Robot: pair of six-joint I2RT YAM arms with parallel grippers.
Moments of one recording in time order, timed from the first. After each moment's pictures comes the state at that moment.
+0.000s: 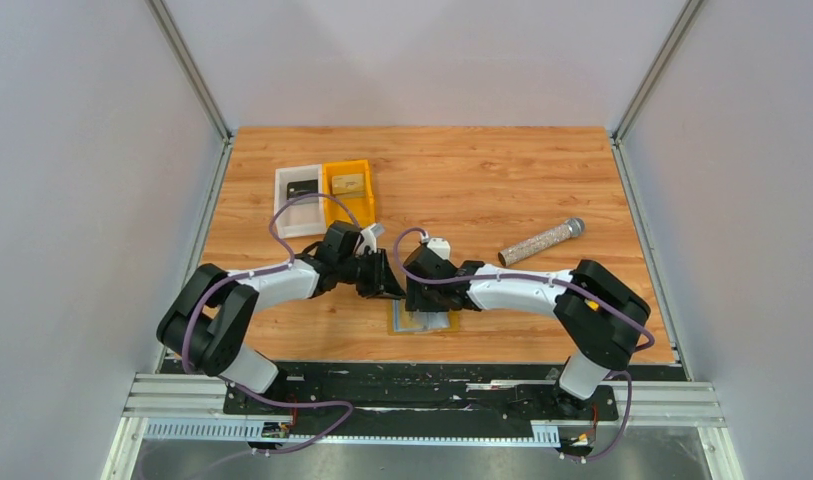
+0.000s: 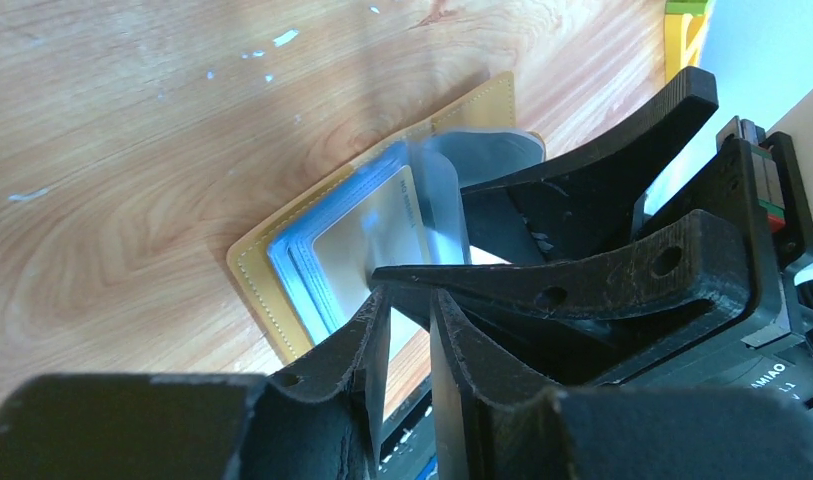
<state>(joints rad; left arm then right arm) -0.54 1.50 0.65 0.02 0.59 -0.70 0.98 1.68 0.94 -0.29 0.15 0.88</state>
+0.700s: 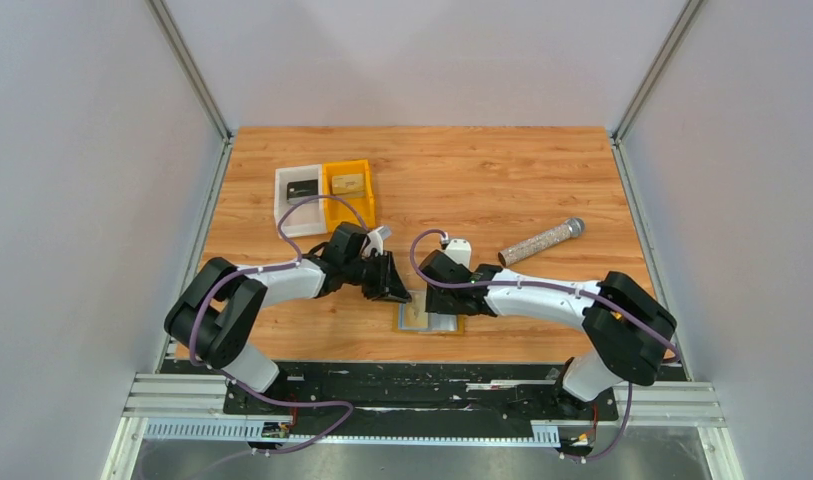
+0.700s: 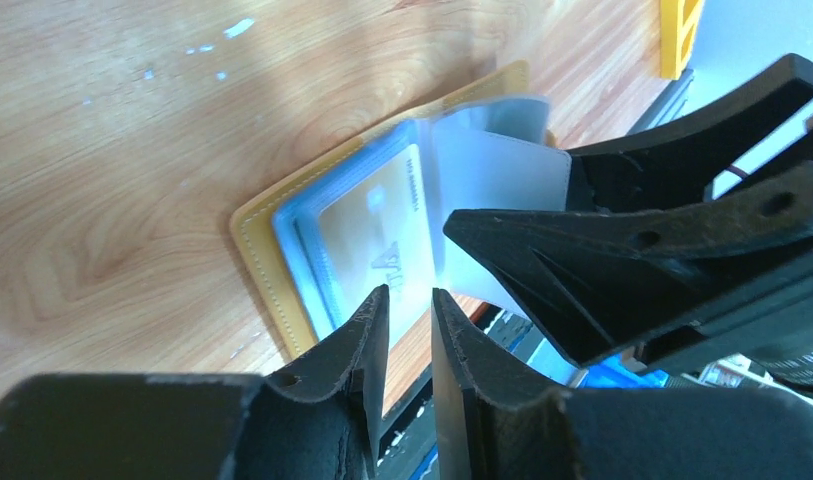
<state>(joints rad) -0.57 1.55 0.65 0.07 0.62 -0.72 0.97 1.55 0.87 -0.40 0.28 0.91</state>
